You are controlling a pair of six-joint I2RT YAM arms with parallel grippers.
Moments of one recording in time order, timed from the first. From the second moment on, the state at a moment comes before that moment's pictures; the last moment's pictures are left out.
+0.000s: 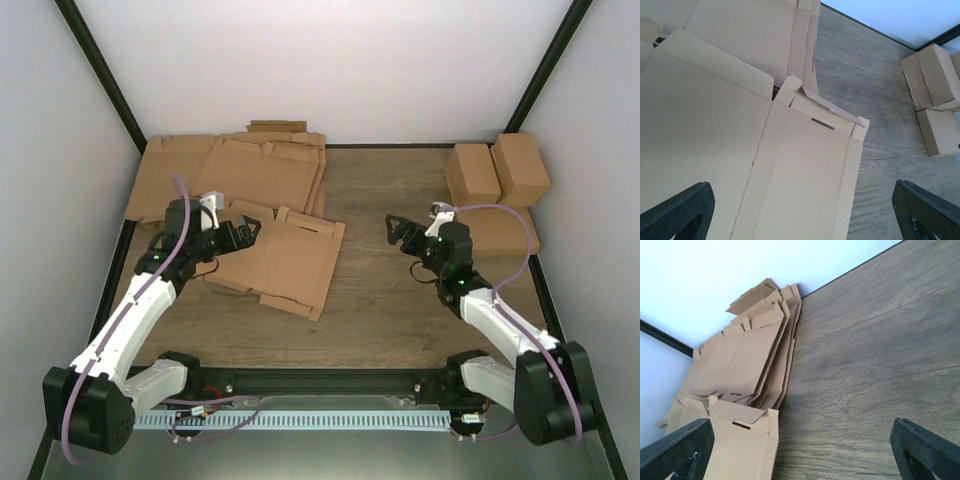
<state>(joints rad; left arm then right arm) -0.23 1.05 0.81 -0.40 0.30 -0.51 0.25 1.12 0.46 0.33 -0.19 0.62</state>
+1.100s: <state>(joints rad) -0.25 1.20 0.82 -0.35 0.50 -0.39 0.59 1.62 0.44 0.59 -0.42 0.77</state>
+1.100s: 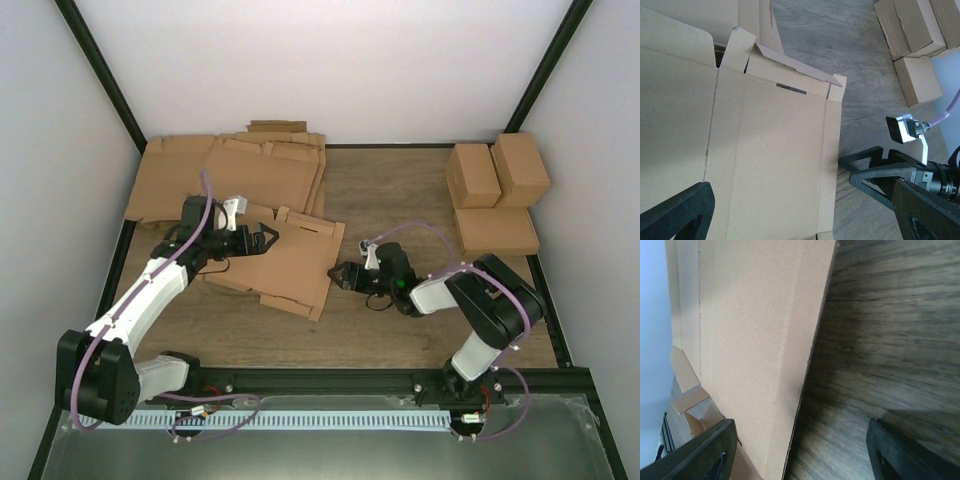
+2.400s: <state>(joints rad) -0.28 1.09 1.01 -0.56 0.45 -0.29 0.59 1.42 0.84 0.00 -0.39 0.39</state>
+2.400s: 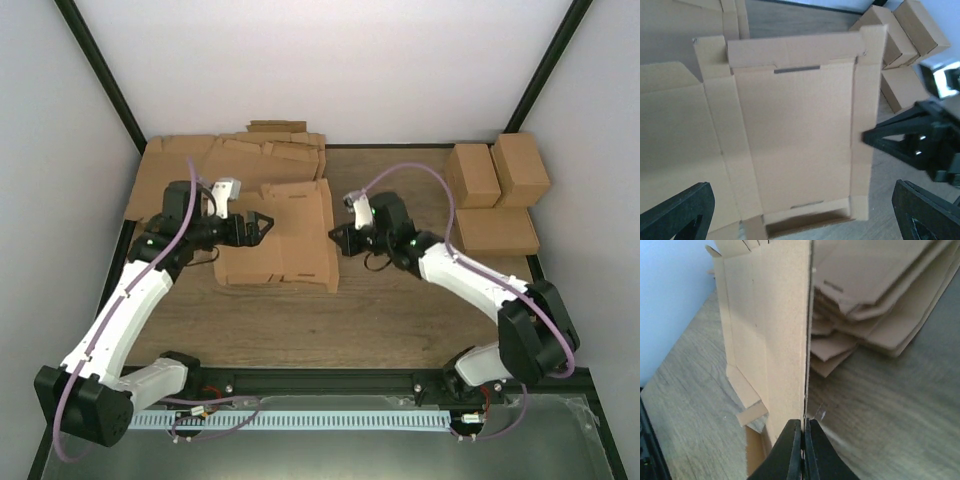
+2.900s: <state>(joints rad) -0.28 1.21 1.31 -0.64 0.32 -0.21 0.59 1.36 1.30 -0.79 -0.03 0.19</state>
